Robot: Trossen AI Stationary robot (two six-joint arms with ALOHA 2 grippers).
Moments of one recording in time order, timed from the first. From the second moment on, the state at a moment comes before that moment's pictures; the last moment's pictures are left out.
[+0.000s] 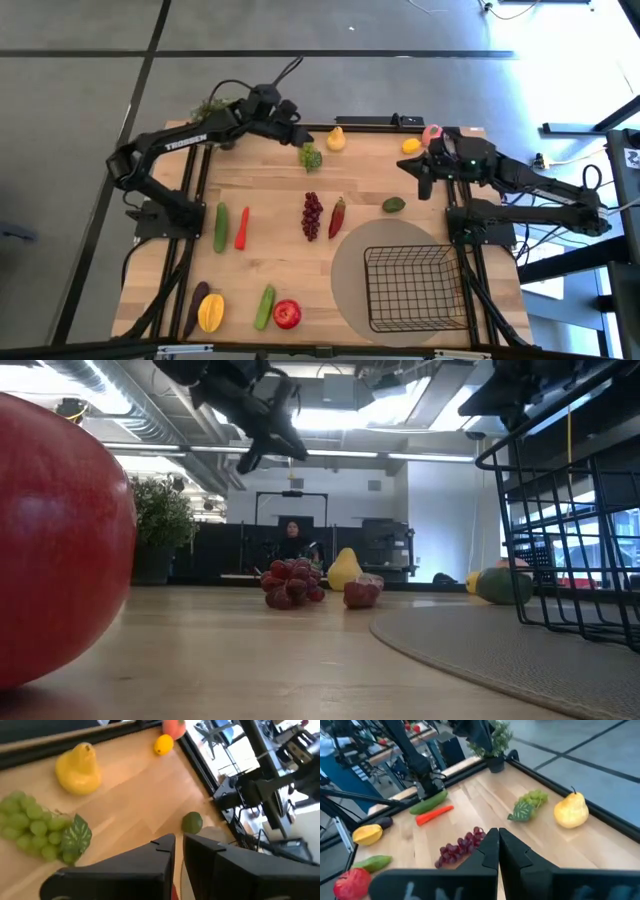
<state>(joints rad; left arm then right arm) 0.59 1.48 1.20 -0.22 0.35 -0.73 -0.31 0.67 0.73 -0.40 -0.02 0.34</state>
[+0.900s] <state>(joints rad) 0.58 1.56 1.47 -0.43 0.13 -0.38 -0.31 0.70 0.73 -0.39 -0.02 0.33</state>
